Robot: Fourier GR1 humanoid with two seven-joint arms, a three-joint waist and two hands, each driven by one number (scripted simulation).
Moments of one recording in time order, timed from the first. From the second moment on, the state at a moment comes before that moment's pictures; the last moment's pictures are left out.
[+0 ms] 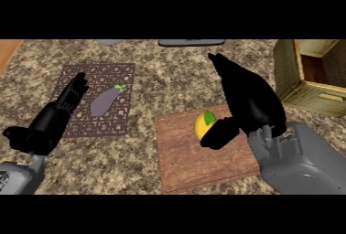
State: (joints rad) left arm -0.21 0.60 -0.33 -1.53 0.37 0.18 -0.08; right arm -0.76 -0.40 0.54 -1.78 0.33 0.14 1.18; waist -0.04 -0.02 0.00
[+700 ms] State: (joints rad) left arm -0.20 0.56 -0.31 -1.53 0.32 0.14 -0.10; right arm -0.52 -0.42 0.53 -1.93 0.46 0.13 1.15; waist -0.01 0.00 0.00
